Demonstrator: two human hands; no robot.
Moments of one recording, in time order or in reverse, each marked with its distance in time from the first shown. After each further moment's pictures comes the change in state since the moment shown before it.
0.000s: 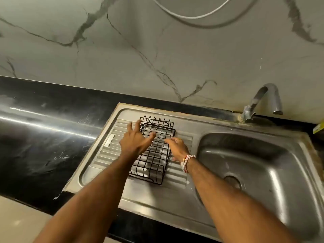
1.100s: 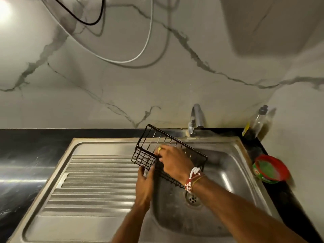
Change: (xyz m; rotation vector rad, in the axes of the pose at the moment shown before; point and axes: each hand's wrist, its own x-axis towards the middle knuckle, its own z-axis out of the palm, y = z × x) left_hand -0.115 0.150 0.086 -1.016 -0.224 -0.168; right_hand -0.091 -0.010 -0.177 -0.834 0.269 -0.769
